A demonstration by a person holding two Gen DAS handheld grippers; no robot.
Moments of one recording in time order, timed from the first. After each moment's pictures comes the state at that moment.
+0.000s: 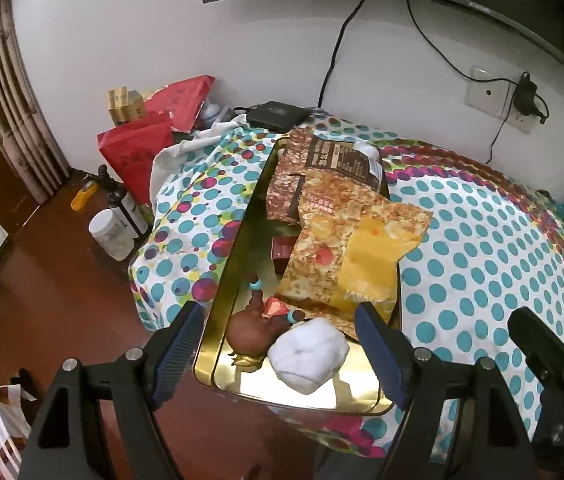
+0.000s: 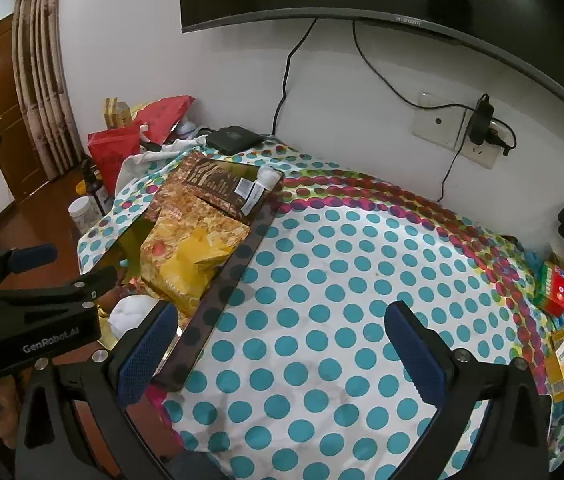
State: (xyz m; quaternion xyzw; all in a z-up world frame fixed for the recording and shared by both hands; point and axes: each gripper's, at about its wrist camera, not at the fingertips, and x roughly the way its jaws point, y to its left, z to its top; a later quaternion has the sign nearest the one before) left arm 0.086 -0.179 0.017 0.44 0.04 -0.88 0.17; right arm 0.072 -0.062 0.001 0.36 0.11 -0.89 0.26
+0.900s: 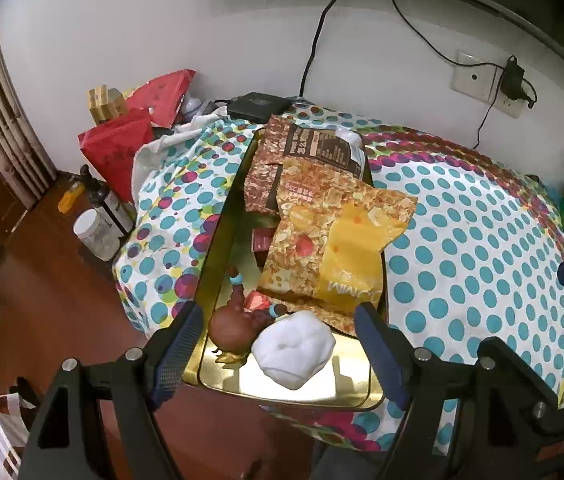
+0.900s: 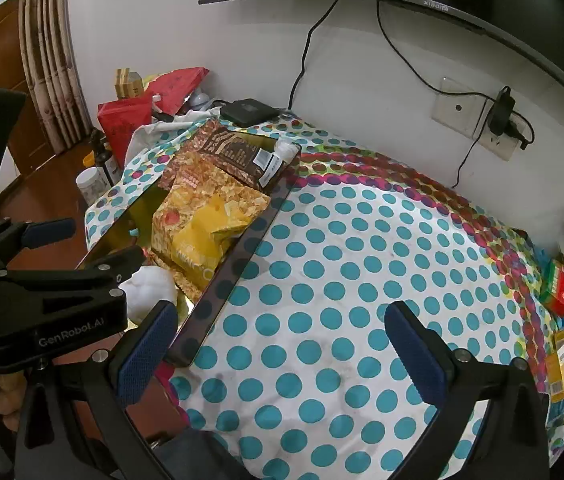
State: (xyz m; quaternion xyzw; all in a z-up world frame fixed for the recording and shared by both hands) left arm 0.079 -0.174 0.011 0.46 0.04 -0.88 0.13; right arm 0.076 -0.073 -0.007 0.40 0.14 -0.87 0.27
